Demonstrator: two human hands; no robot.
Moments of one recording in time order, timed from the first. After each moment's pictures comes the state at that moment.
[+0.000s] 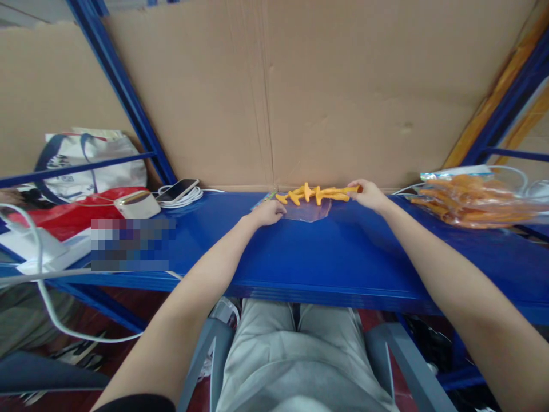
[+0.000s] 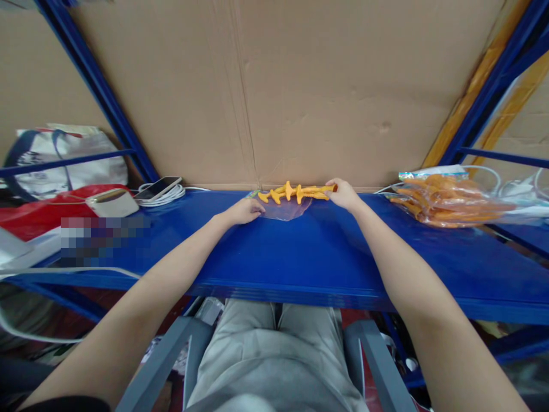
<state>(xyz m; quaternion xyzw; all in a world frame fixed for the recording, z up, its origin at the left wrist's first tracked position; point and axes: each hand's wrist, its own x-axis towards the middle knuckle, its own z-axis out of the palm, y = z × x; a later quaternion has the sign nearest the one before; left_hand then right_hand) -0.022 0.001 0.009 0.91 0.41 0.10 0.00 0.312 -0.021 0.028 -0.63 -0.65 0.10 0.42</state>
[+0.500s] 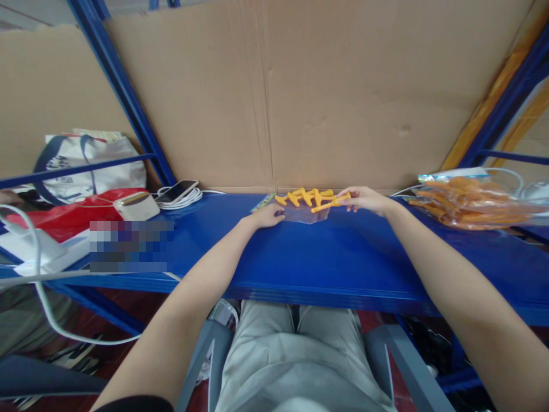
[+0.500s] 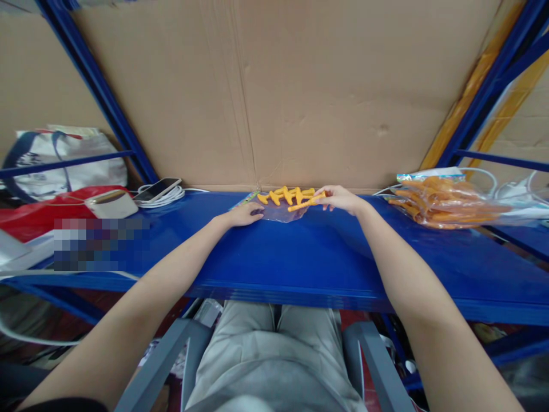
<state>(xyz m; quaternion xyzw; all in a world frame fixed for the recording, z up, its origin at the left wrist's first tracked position) -0.019 -0.003 0.006 0.89 0.45 0.09 0.00 0.304 -0.047 0.044 -0.54 -0.71 0.31 0.34</state>
